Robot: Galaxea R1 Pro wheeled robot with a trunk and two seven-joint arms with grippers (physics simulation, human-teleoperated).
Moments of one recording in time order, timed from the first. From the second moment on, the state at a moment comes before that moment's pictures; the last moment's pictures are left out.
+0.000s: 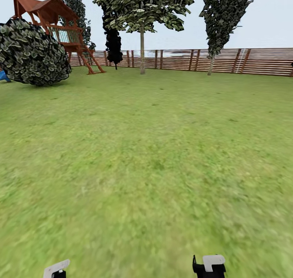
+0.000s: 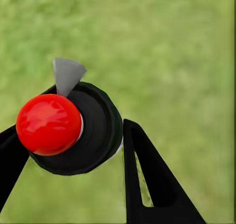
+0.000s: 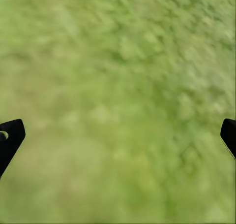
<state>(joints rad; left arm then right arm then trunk) -0.37 0.14 0.51 -0.13 -0.18 -0.40 -0.01 -0.42 0.03 -0.07 -0.03 0.36 -0.59 -0.43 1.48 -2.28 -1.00</state>
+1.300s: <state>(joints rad) -0.37 0.14 0.51 -0.13 -0.18 -0.40 -0.01 -0.42 0.03 -0.07 -0.03 0.36 -0.59 -0.43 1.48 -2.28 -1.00</state>
